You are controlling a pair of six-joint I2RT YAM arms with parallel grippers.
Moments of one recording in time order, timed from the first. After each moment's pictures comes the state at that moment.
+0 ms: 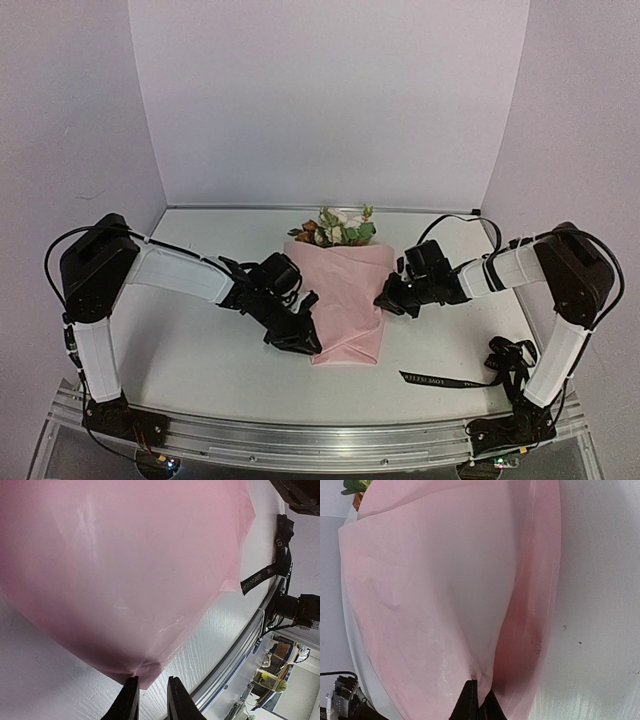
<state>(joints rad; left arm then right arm) -0.93 1.90 1.13 -0.26 0.54 -0.75 0.57 1.80 0.89 0.07 -0.24 0.89</state>
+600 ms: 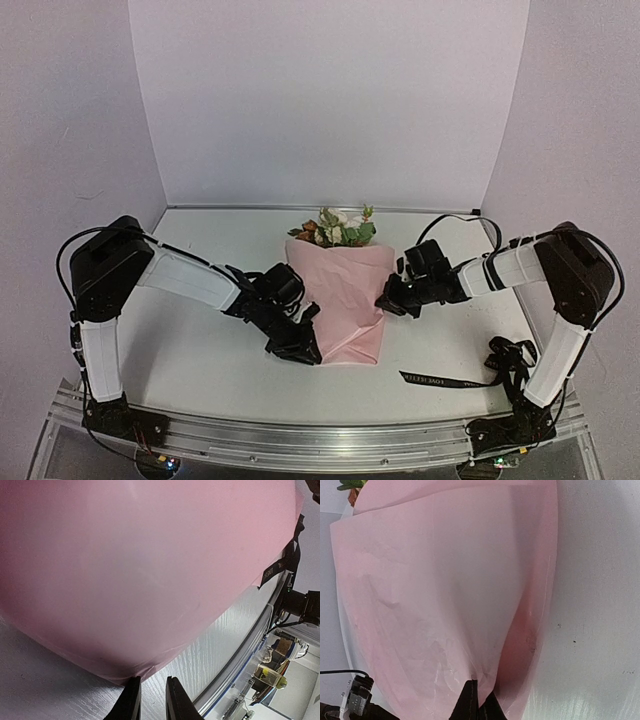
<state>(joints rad) -0.94 1.96 1.11 -0.22 0.57 -0.76 0.57 1.80 0.90 0.04 -0.23 0.86</state>
